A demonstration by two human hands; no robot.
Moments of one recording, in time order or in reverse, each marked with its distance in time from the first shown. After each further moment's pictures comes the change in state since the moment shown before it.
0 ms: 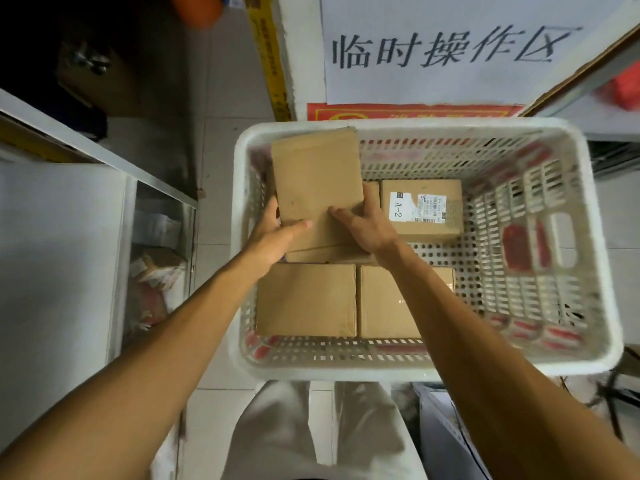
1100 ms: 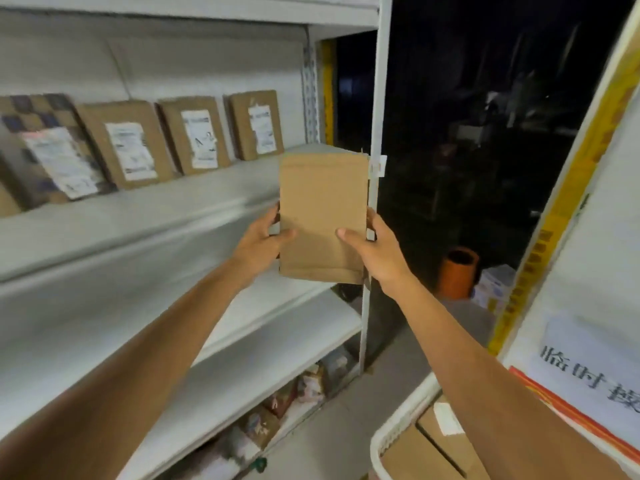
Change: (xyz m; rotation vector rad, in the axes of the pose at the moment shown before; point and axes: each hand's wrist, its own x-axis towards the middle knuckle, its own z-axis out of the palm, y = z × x) left_hand -0.477 0.099 -0.218 -0.160 0.981 0.629; right_hand -0.313 -0.296 0.182 -0.052 -0.718 -0.894
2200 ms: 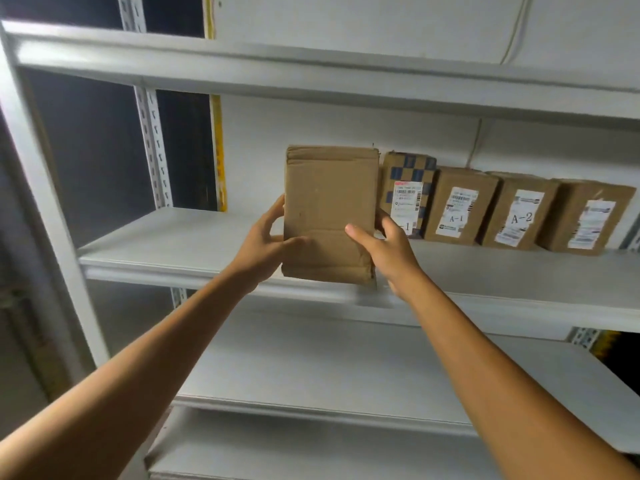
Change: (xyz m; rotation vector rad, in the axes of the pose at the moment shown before) left_hand -0.230 0.024 -0.455 0.083 0.616 0.146; right_hand -0.027 -0.167 0.503 0.173 -0.641 -0.255
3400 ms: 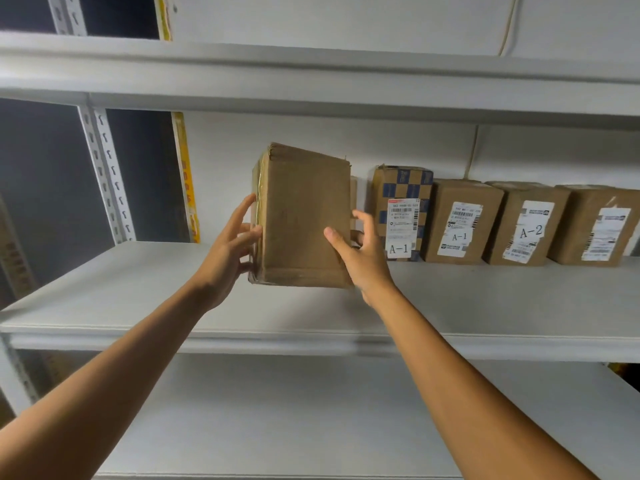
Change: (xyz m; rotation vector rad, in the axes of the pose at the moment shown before) left_hand 0.102 -0.045 -0.038 -0.024 0.036 -0.069; right_hand 0.095 0.037 0.025 0.022 0.104 -0.044
